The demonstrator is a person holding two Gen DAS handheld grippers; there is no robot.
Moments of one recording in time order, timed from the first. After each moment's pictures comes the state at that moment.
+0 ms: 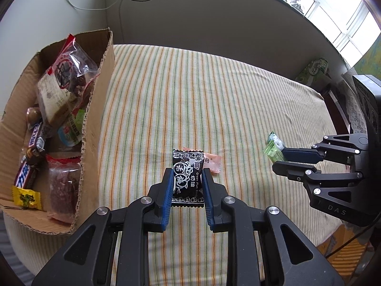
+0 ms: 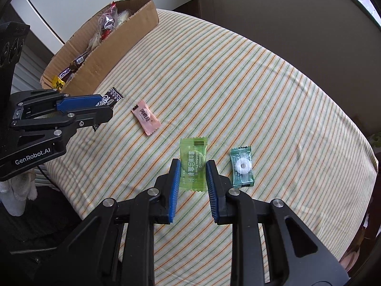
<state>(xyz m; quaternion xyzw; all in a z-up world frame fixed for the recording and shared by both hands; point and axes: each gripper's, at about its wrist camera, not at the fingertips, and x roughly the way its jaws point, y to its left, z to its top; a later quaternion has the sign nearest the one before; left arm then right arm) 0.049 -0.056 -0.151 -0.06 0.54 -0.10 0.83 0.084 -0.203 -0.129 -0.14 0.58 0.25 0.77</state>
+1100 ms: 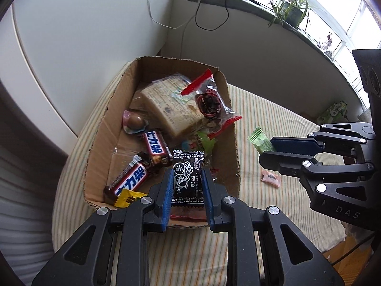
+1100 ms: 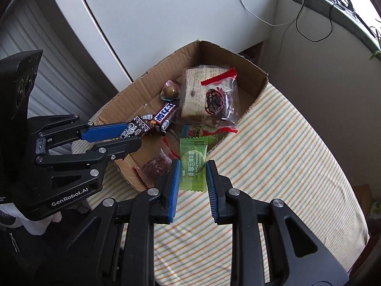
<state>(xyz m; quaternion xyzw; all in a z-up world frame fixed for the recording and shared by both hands) 0.021 0.089 -0.110 -0.11 0.49 -0.01 0.86 0.093 -0.008 -0.074 -0.19 0.52 0.35 0.76</state>
